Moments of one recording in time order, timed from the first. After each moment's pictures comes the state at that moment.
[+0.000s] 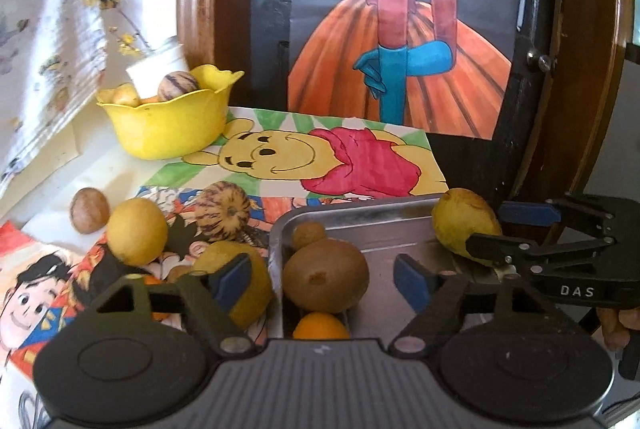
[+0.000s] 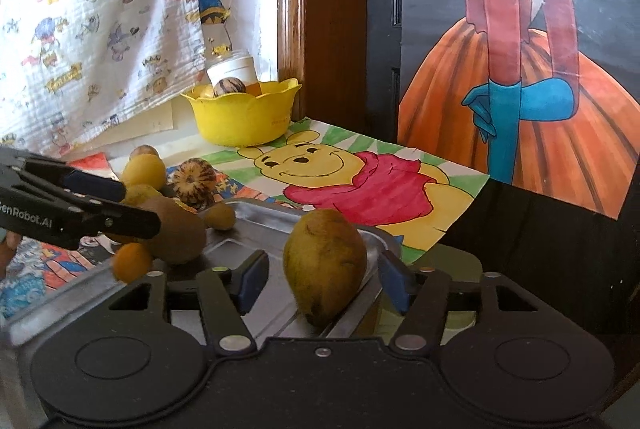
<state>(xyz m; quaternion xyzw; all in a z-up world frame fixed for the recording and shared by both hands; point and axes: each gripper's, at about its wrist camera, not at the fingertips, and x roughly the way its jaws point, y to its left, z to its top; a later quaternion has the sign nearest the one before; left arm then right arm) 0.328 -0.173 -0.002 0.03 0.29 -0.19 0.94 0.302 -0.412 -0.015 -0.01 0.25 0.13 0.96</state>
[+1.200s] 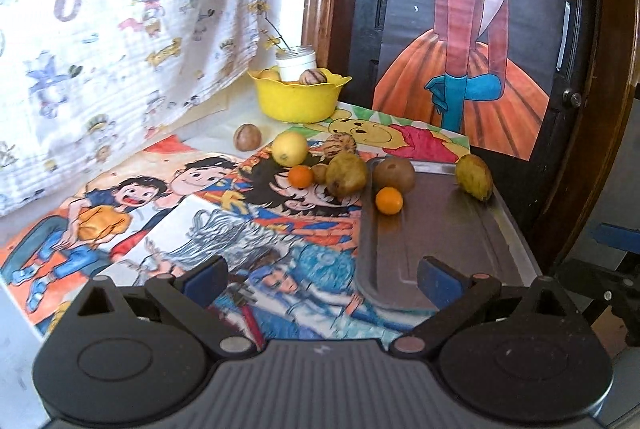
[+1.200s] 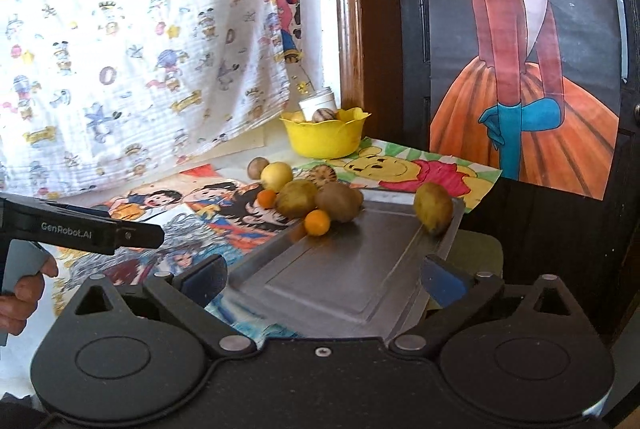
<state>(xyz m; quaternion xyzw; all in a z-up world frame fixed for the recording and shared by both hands) 0.122 -0.074 0.032 -0.02 0.29 -0.07 0.96 0.077 -0.331 0.047 0.02 0.22 0.14 0.96</state>
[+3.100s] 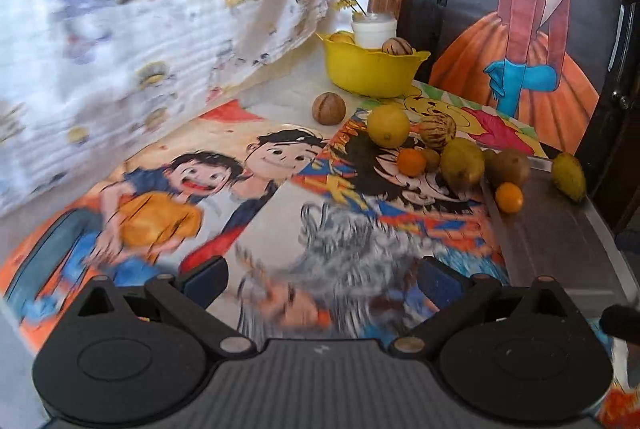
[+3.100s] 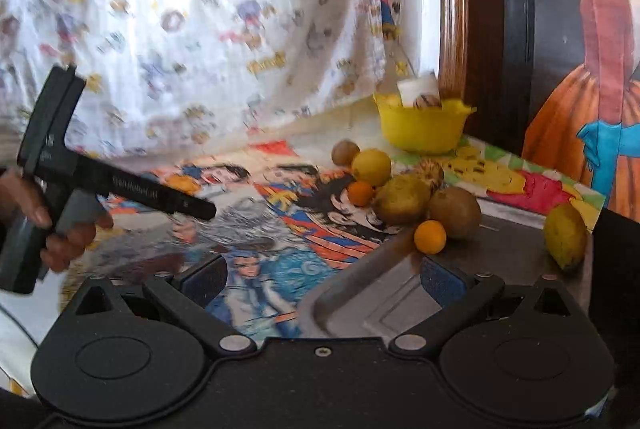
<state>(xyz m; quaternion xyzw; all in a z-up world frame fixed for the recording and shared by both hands) 0.215 0.031 -0.006 -0.04 0.34 -0.06 0.94 0.173 -0.243 0.018 -0.03 0.25 0.25 0.93</state>
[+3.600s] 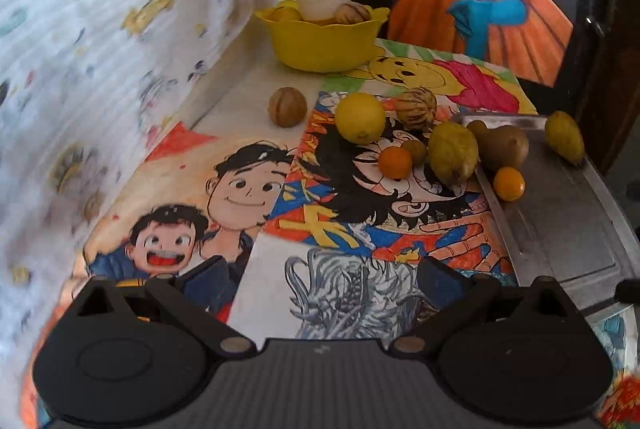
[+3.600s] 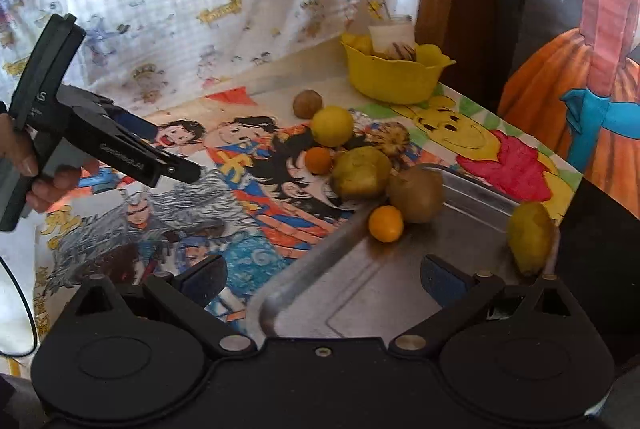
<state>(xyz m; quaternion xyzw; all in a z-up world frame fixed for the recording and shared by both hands) 0.287 0.014 0.019 0.06 0.40 -0.12 0.91 0.217 -0.245 0.059 -0.08 0.36 0.19 0.91</state>
